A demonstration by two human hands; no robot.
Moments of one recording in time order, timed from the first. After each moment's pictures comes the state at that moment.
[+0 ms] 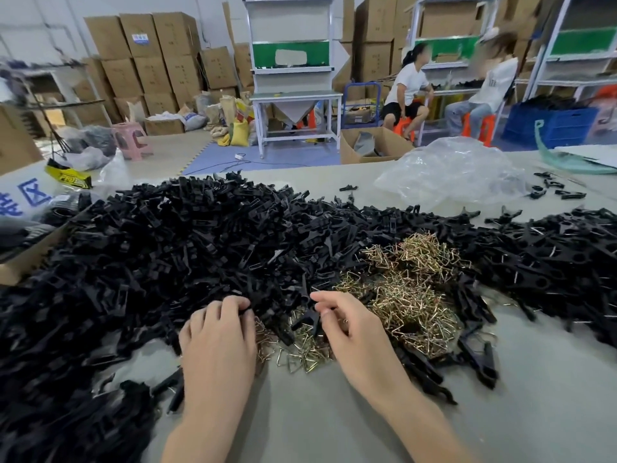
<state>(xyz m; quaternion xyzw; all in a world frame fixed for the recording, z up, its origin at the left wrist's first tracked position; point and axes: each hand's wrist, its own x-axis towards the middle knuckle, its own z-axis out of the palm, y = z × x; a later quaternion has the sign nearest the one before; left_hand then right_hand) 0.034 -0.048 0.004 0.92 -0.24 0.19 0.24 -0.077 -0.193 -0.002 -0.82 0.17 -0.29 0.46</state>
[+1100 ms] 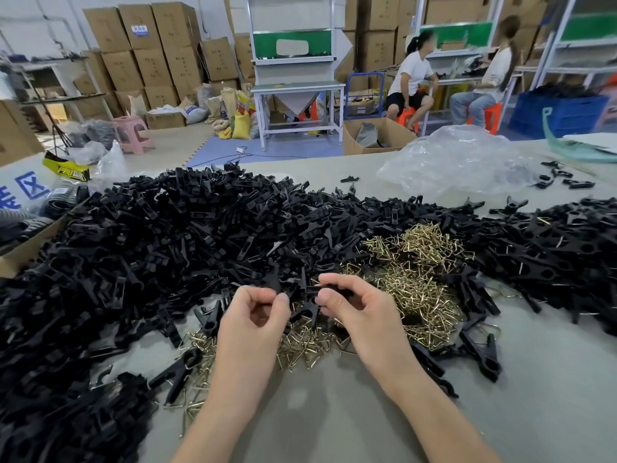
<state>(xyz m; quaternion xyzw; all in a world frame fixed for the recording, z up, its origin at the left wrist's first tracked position) 0.016 -0.068 0.013 0.74 -0.22 -0.03 0.64 -0.076 -0.201 0.010 -0.67 0.16 -0.30 0.66</state>
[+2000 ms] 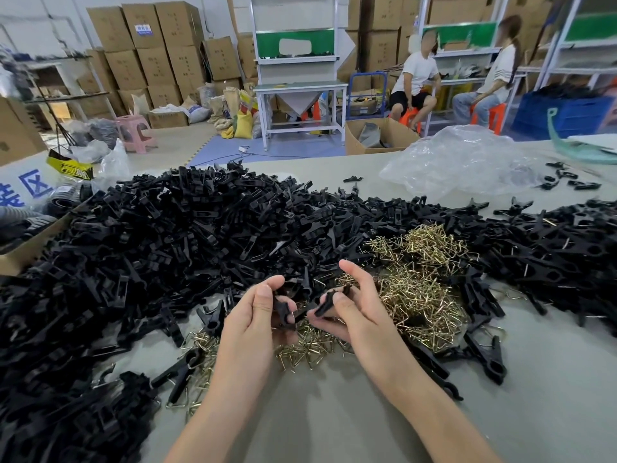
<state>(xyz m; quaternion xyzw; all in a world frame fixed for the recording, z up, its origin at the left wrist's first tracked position) 0.015 -0.070 0.018 0.61 -0.19 -0.16 0.75 -0.079 -0.192 0.016 -0.60 0.12 -0.24 0.76</state>
